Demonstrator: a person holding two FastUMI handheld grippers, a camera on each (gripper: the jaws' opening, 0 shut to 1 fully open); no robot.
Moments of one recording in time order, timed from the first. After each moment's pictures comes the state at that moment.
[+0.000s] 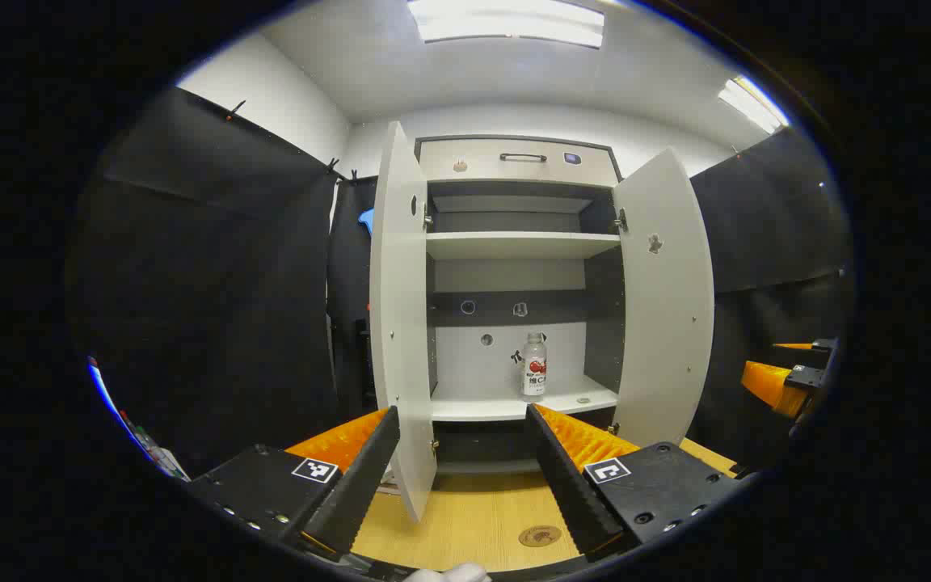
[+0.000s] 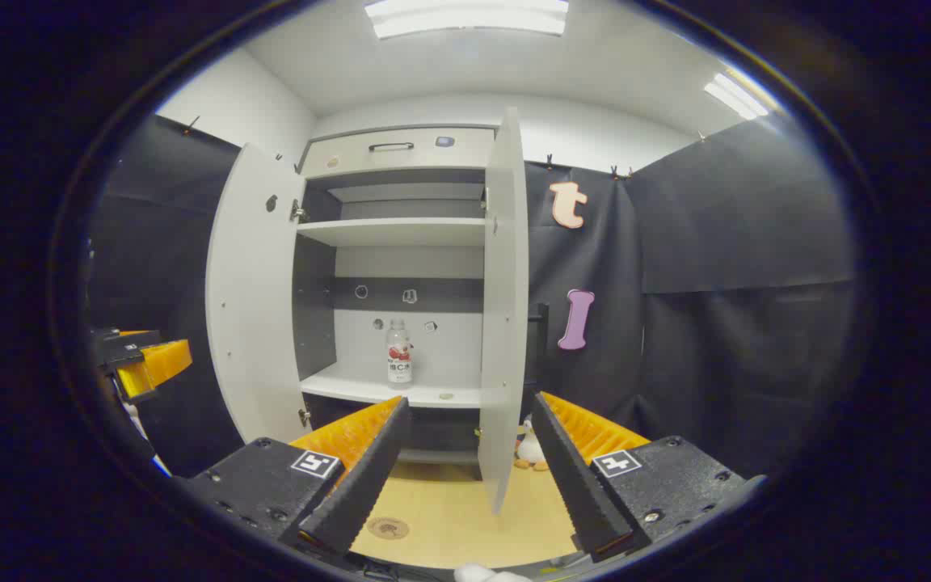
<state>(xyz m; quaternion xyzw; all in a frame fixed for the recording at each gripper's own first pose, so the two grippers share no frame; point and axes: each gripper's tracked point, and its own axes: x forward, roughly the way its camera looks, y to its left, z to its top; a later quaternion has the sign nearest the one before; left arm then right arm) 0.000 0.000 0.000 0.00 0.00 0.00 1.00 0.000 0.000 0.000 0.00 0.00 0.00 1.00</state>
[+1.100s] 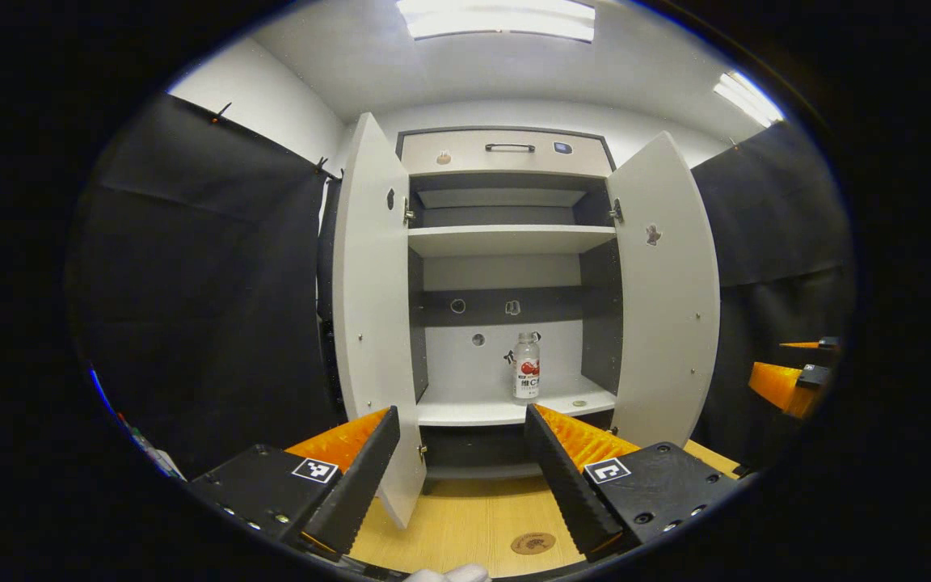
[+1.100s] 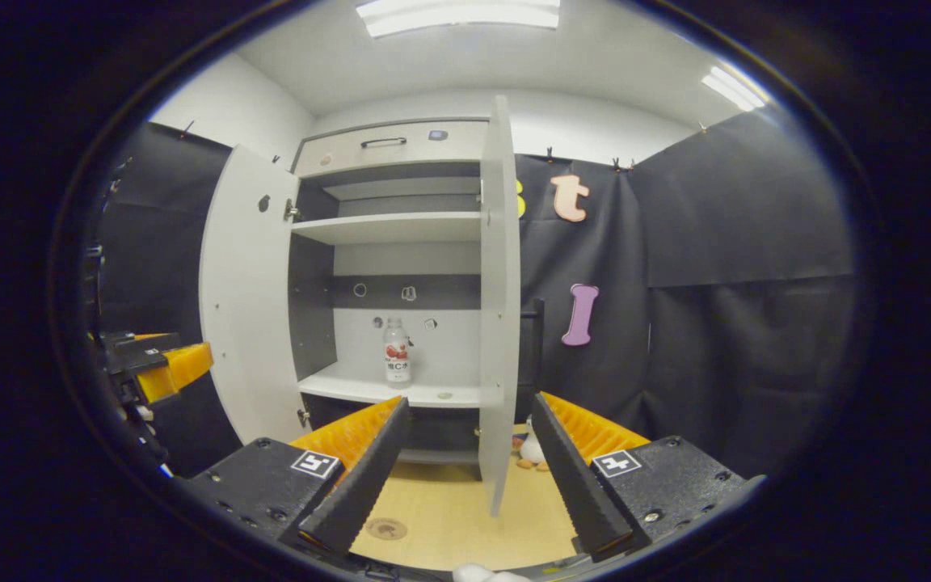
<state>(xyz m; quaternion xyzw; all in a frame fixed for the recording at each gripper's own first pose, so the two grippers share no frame) 0.049 -0.040 -0.003 0.01 0.00 -0.01 1.00 0.024 -0.016 -0.004 0.01 0.01 0.01 1.00</state>
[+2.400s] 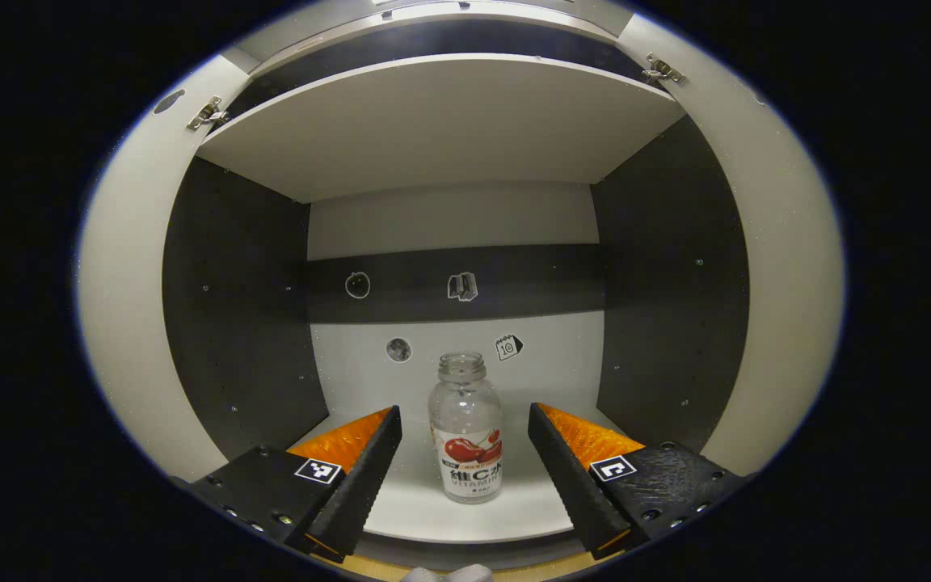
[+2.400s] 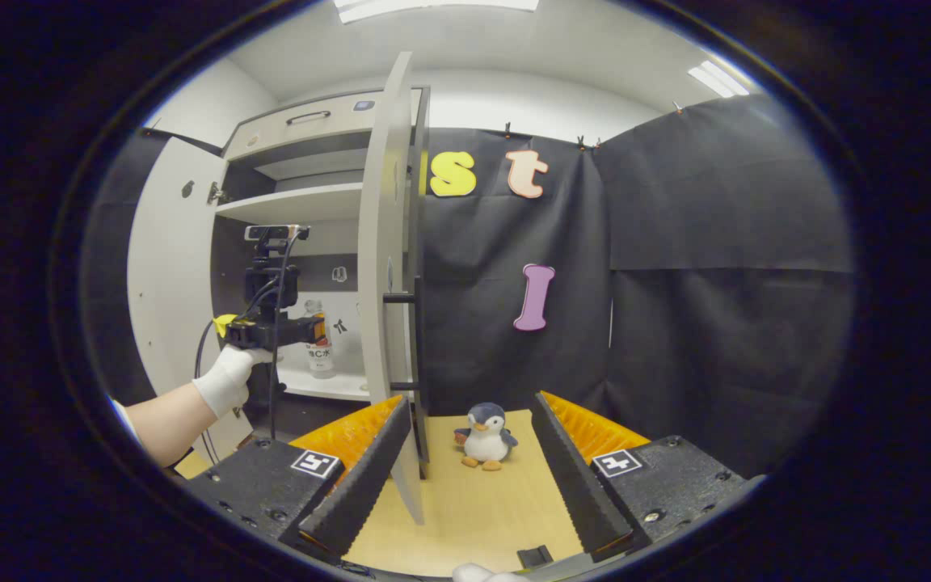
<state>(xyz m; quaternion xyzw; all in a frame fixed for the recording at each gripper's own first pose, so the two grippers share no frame) 0.429 -0.159 -0.050 0.02 0.03 0.00 1.00 0.093 -0.131 -0.010 0.01 0.05 -0.05 1.00</state>
